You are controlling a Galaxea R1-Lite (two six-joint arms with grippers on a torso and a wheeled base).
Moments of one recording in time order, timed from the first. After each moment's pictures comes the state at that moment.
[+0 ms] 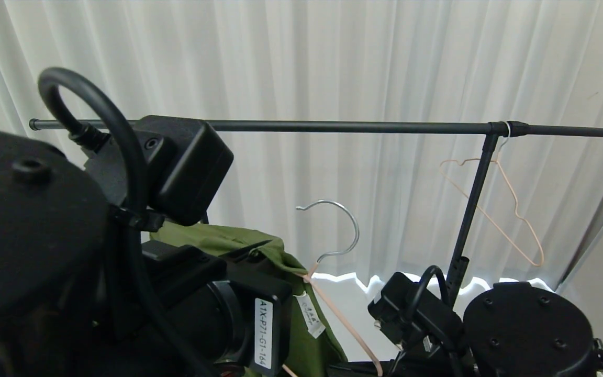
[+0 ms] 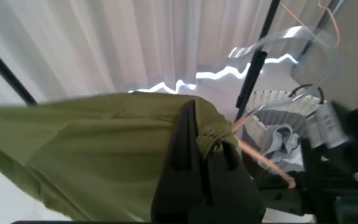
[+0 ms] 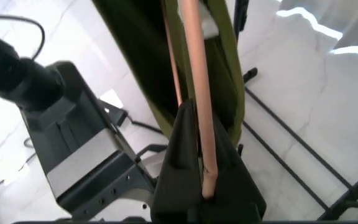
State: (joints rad) left arm -1.21 1.39 -1.02 0.10 0.75 -0.32; right arm 1.21 1.60 -0.67 -0.46 -0.06 0.35
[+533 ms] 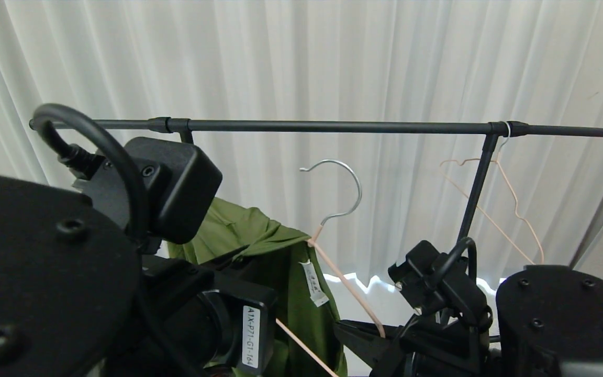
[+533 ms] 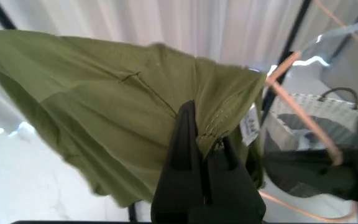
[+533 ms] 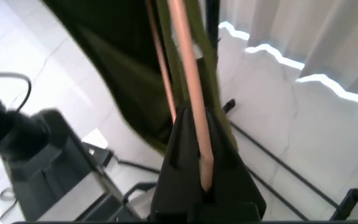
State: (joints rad) left arm -1.21 1.39 -0.97 0.10 0.85 -0.32; right arm 1.21 1.58 -0.67 -0.57 -0.21 0.35
